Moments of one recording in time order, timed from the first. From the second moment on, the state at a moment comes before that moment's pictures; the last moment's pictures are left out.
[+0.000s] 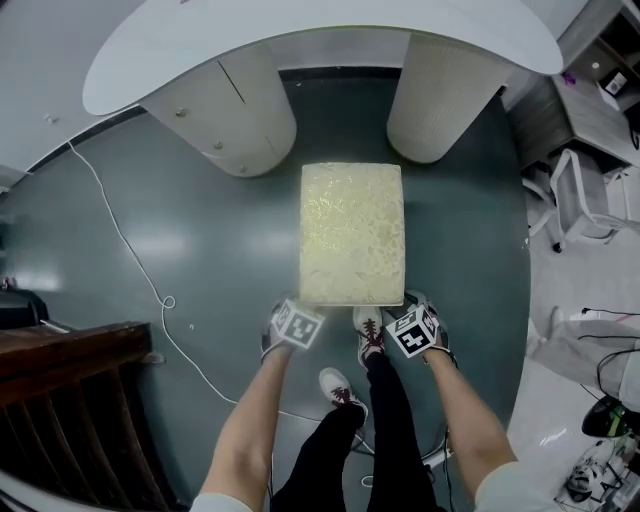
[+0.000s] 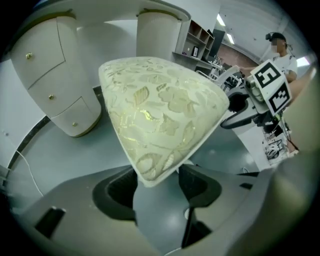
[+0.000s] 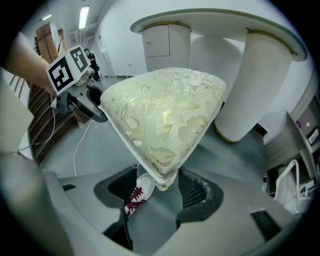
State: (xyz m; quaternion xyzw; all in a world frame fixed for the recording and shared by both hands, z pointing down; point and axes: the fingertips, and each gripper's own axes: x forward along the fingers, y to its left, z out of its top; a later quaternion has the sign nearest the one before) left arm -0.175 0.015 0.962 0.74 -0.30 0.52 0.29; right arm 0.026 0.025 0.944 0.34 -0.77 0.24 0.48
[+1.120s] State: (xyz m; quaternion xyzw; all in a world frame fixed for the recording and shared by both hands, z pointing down) left arm -0.199 -0.035 0.360 0.87 -0.42 0.27 -0.01; right arm -0.004 -0.032 0.333 0.43 -0.86 -0.06 0.27
